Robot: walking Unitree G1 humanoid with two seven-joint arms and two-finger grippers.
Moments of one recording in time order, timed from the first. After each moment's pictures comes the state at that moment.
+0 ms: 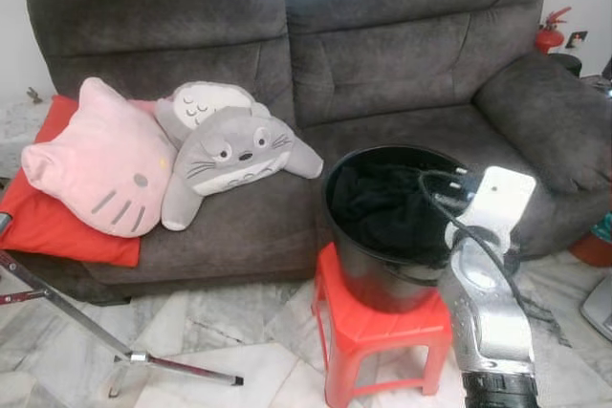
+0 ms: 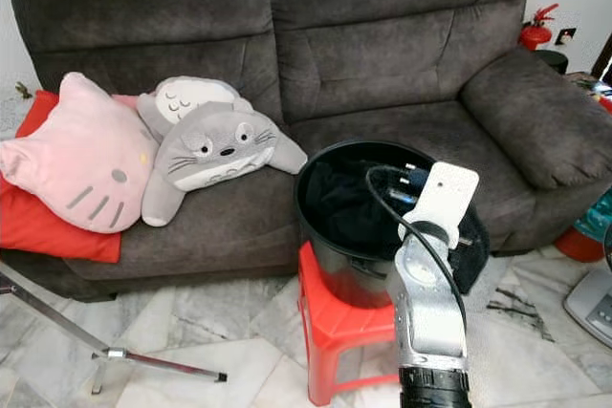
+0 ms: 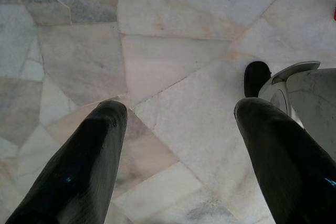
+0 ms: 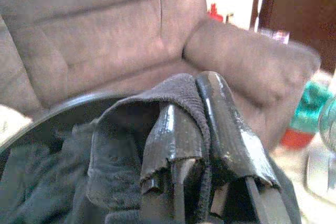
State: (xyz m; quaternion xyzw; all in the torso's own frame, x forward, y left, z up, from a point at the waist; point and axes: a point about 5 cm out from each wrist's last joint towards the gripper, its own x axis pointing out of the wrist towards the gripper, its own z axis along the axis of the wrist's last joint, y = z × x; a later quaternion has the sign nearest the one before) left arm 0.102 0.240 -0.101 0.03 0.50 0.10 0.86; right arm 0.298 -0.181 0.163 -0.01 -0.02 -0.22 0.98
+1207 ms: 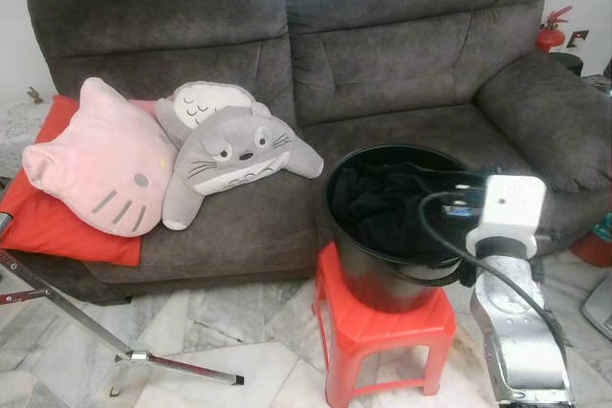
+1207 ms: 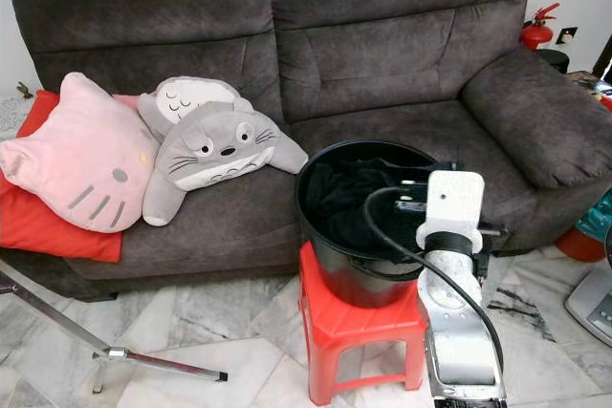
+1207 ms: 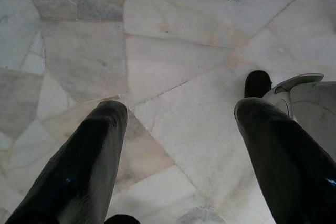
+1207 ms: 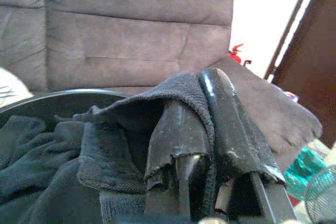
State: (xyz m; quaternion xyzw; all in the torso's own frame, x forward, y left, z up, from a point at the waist) left arm 0.100 0.245 -0.100 0.01 0.49 0.12 0.86; right arm 0.285 -0.195 0.154 -0.15 -0.04 -0.14 0.98
